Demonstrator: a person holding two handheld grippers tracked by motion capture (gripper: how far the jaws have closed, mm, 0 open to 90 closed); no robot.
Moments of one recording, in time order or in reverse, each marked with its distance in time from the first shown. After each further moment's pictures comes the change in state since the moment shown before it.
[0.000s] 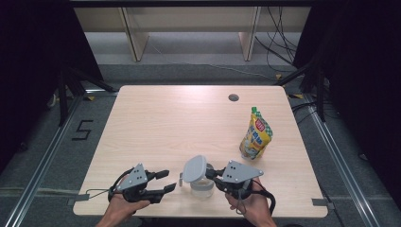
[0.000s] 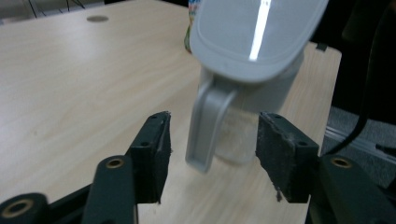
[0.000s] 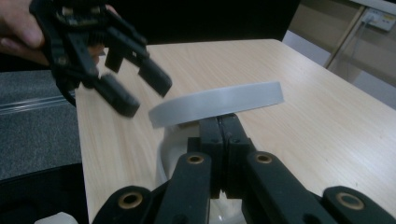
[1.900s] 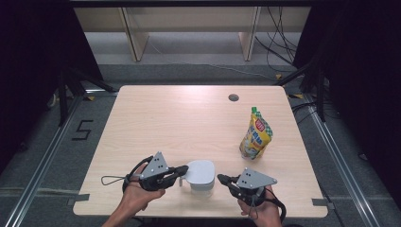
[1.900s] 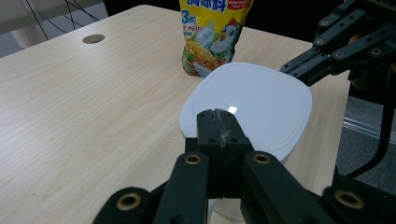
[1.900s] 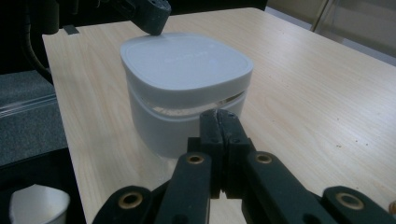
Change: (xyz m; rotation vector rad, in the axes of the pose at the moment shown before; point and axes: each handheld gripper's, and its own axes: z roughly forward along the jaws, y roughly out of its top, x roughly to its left) left arm -0.016 0.064 0.033 0.038 0.038 0.058; right arm -0.007 -0.050 -0.021 0.038 -0.077 0.101
